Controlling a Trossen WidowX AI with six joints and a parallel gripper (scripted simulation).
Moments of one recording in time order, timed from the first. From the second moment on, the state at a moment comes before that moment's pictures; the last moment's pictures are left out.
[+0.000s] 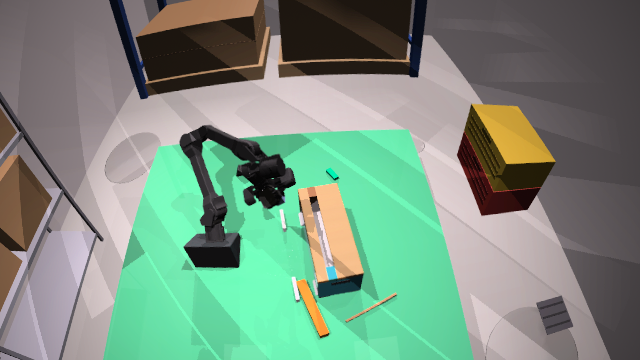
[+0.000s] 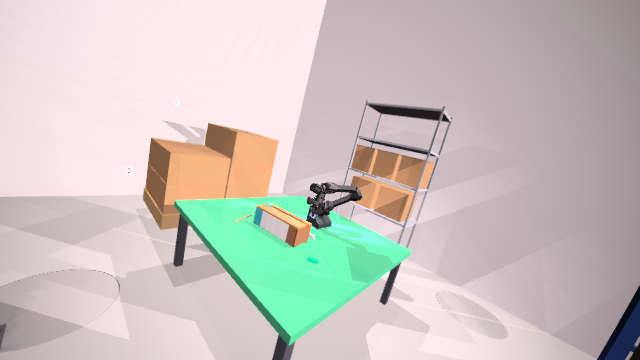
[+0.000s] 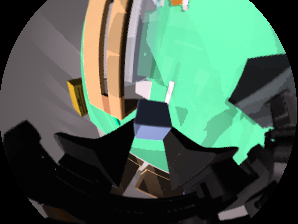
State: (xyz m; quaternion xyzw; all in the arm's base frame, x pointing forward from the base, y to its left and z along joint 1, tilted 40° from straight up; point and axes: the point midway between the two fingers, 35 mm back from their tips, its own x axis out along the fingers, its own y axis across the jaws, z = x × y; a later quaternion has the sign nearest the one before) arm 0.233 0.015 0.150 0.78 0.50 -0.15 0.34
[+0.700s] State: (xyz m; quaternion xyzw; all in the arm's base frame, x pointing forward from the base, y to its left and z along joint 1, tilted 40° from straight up) arm 0.226 0.005 0.162 0.86 0.39 -0.32 -0.02
